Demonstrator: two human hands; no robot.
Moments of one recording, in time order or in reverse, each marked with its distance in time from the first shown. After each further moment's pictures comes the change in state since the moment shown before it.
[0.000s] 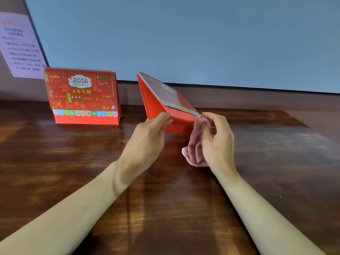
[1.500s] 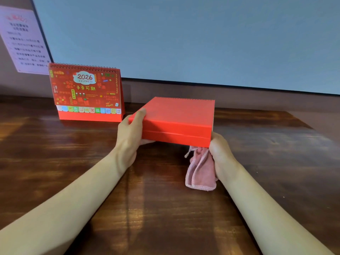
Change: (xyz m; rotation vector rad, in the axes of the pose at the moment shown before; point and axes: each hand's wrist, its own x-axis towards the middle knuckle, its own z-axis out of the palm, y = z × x) left_hand 0.012 -0.028 -0.012 -0.746 0.232 -1.092; right_hand 0.001 -0.017 -0.007 0.267 -0.393 0.866
